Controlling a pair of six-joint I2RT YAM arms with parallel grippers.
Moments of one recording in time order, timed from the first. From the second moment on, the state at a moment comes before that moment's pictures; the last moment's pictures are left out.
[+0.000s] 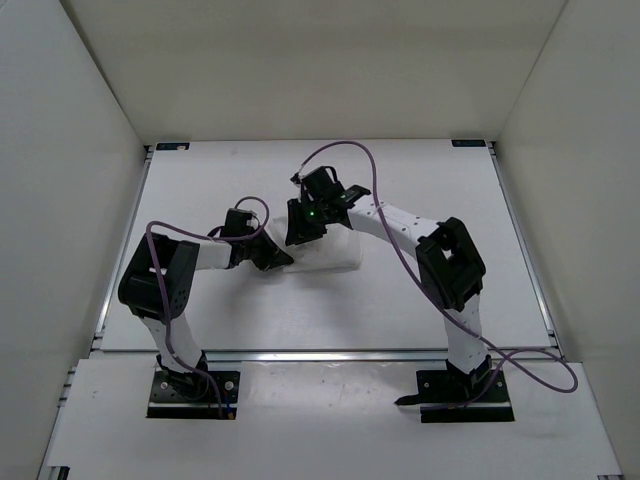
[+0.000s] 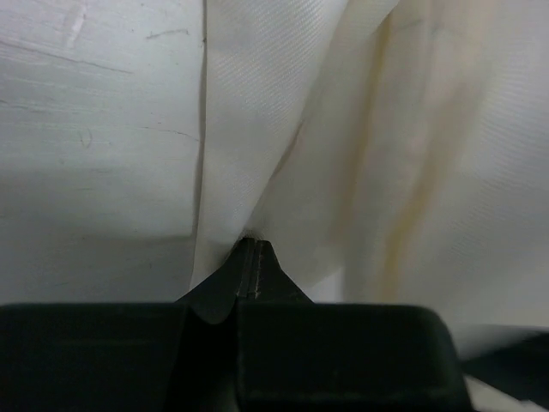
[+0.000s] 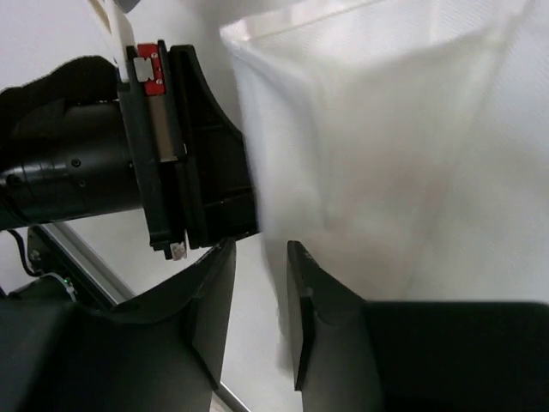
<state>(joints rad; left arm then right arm) -0.29 1.78 0.78 0.11 0.44 -0.98 0.72 2.03 1.64 -0.47 -0.33 0.48</state>
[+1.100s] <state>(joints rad) -0.30 1.49 0.94 0.06 0.52 -0.89 0.56 1.93 1.34 -0.41 -0.31 0.44</state>
